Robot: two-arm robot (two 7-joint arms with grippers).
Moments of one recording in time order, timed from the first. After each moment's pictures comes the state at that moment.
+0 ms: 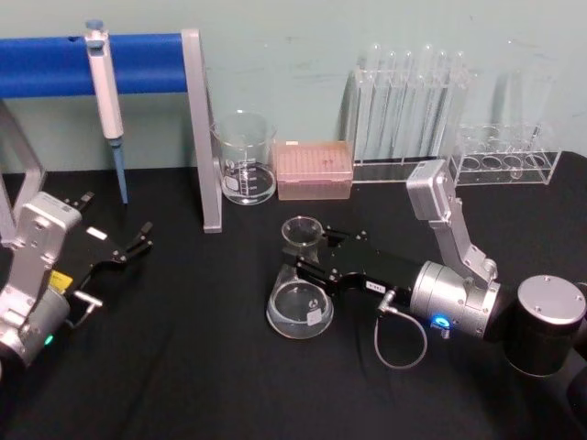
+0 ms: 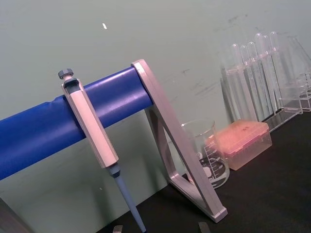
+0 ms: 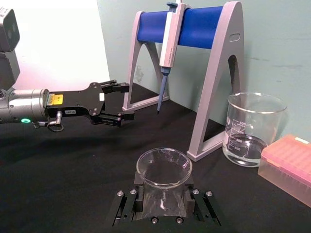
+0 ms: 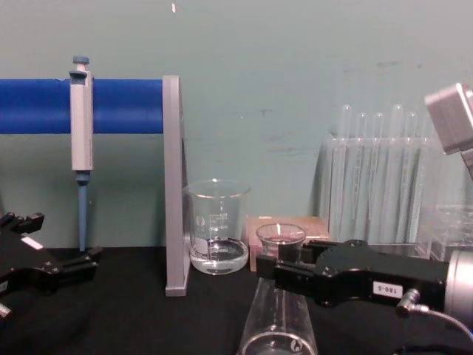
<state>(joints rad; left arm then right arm) -0.20 0.60 0.45 -1.41 -0.25 -0.12 0.03 0.38 0.39 -0.55 -1.30 0.47 0.00 0.62</state>
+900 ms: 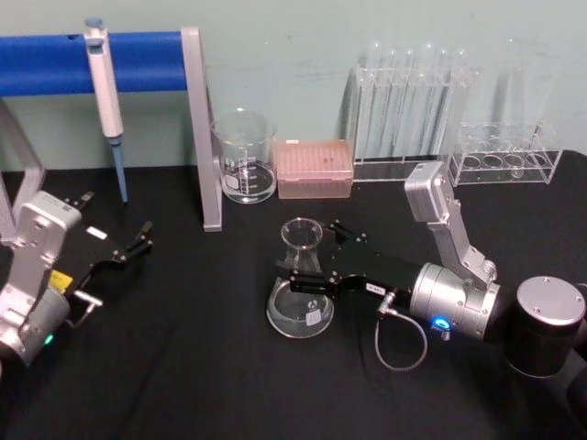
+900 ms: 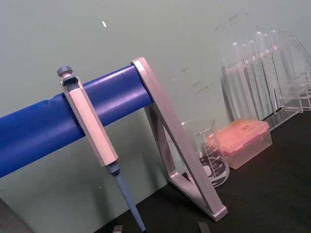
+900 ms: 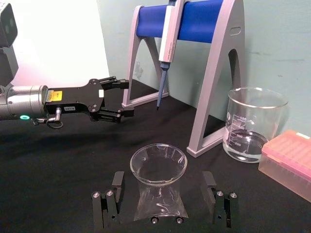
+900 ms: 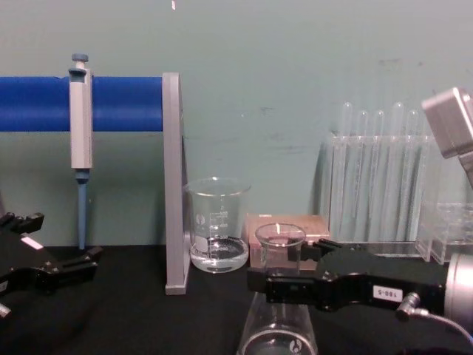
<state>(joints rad) -0.20 0.60 0.45 -1.41 -0.25 -0.12 0.03 0.38 0.39 -0.55 -1.30 0.47 0.00 0.62</state>
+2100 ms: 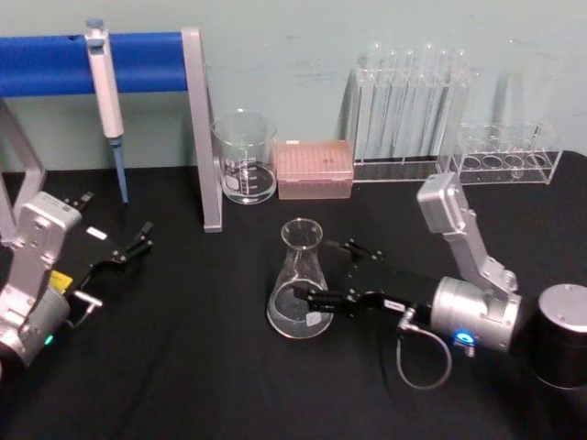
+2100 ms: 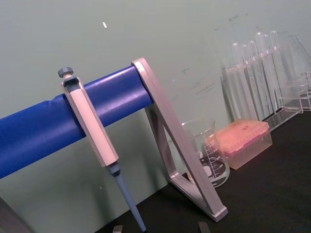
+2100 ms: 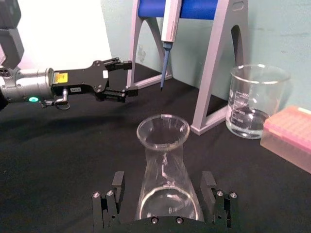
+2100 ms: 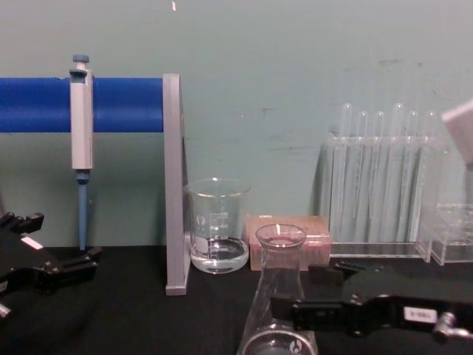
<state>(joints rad) -0.20 0.60 0.45 -1.41 -0.25 -0.12 0.03 0.34 0.46 -0.55 -1.37 0.50 0.08 0.63</state>
